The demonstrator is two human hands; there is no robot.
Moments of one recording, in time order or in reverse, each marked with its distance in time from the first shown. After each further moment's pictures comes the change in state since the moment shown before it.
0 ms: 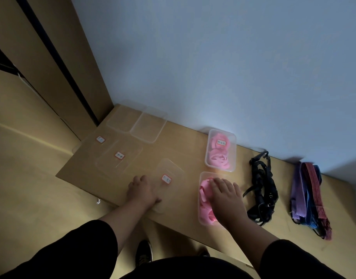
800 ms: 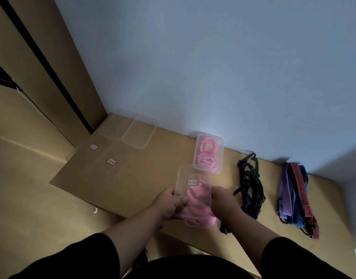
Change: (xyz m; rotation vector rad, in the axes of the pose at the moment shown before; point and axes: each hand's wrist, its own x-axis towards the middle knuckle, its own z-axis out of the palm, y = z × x) left_hand -0.077 0.086 0.011 -1.174 -0.507 0.028; right_hand -0.008 0.024 -0.026 0.866 -0.043 0.191
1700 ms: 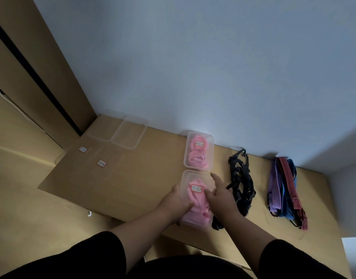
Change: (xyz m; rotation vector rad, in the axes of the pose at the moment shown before) left_hand 0.001 0.009 0.043 0.675 0.077 0.064; right_hand -0.003 0.024 -0.003 0.191 0.200 0.102
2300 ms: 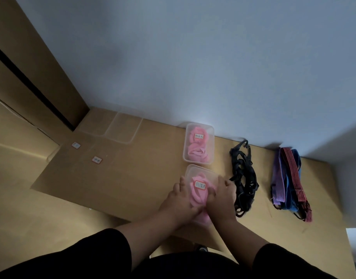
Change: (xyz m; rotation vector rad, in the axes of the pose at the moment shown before) left_hand 0.014 -0.008 0.020 0.461 -0.025 0.171; right_hand -0.002 0.024 0.032 -0.073 0.206 0.037
